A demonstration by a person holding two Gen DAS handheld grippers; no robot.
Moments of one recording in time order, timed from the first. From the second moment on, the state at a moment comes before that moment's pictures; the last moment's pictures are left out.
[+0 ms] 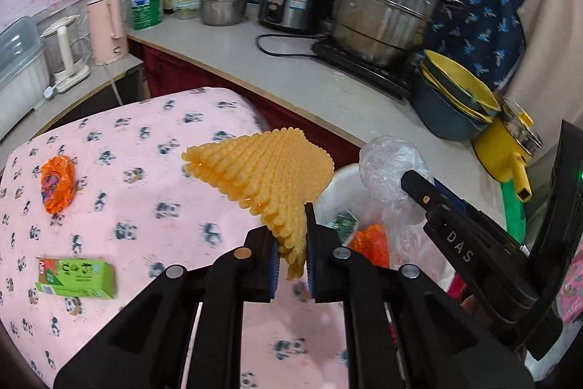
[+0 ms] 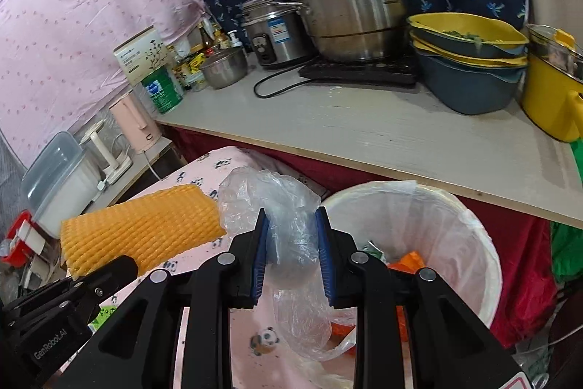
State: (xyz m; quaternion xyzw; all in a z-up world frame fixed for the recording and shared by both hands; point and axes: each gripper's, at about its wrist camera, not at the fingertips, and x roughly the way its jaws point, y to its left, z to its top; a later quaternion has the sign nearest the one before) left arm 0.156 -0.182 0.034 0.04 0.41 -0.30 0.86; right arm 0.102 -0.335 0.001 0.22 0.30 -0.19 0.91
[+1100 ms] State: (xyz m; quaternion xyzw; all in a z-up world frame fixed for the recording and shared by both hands) left arm 0.132 -0.228 -0.014 0.06 0.45 -0.32 0.83; right arm 0.052 -0.381 -0.033 0.24 0.30 -0.24 0.89
